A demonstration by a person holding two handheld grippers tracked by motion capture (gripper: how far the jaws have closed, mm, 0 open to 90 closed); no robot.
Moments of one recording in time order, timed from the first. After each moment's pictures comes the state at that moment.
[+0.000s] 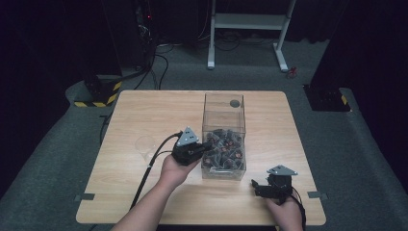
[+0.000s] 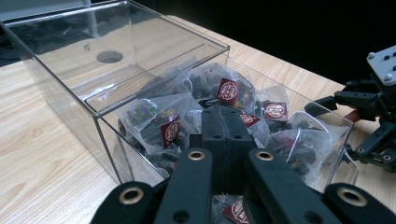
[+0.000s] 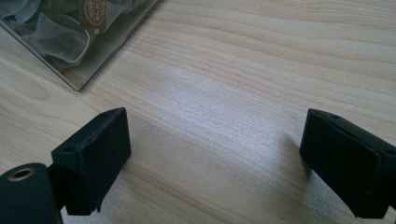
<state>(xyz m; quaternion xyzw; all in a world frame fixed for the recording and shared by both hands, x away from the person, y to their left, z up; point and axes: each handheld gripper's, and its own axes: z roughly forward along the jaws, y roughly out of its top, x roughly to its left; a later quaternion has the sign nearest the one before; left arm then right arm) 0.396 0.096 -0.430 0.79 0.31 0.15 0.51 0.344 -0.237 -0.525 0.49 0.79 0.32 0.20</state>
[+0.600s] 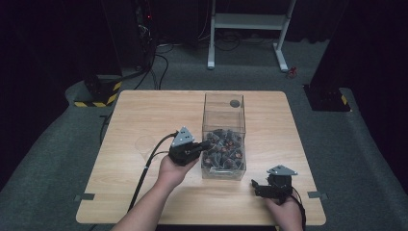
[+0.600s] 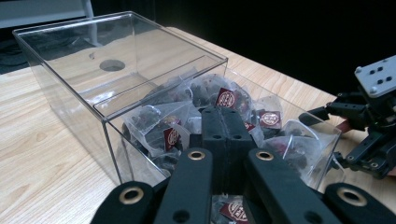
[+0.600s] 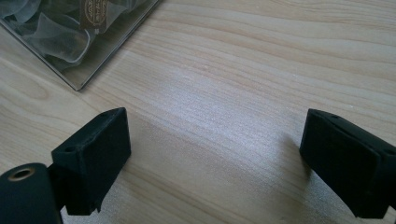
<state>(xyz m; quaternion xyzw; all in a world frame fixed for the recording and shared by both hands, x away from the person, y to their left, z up) 0.392 0.105 -0.426 0.77 0.31 0.15 0.53 0.344 -0.237 -0.525 0.49 0.79 0.32 0.20</state>
